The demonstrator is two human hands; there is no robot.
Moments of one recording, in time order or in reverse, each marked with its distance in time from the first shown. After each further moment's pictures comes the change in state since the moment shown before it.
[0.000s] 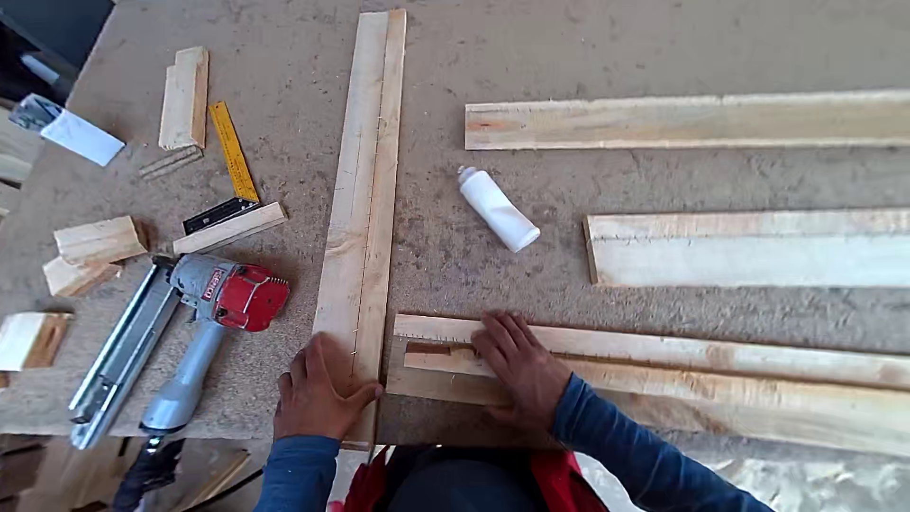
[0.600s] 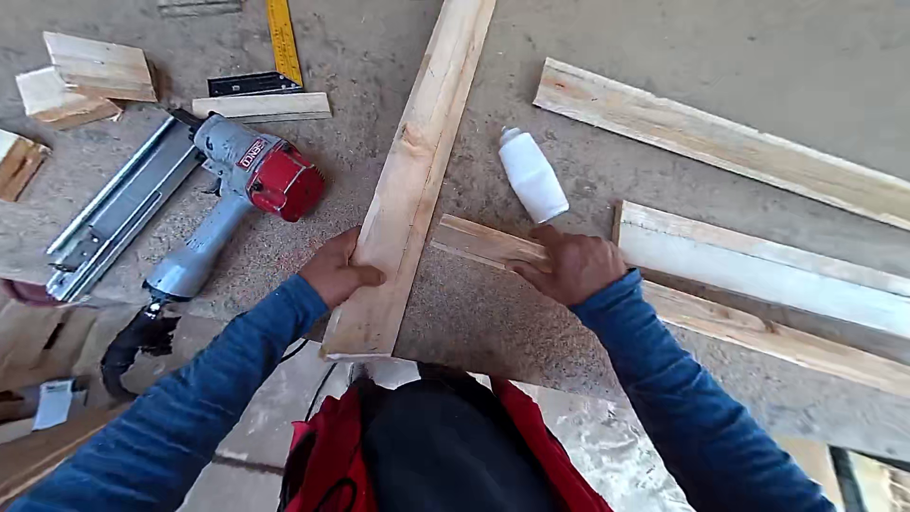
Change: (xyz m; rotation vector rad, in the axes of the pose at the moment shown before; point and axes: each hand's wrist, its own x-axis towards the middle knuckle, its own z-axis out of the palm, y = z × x) left_hand 0.020 -0.020 -0.058 -0.797 -0.384 0.398; right_hand 0.010 -0.034 -0.110 -0.292 0.272 0.215
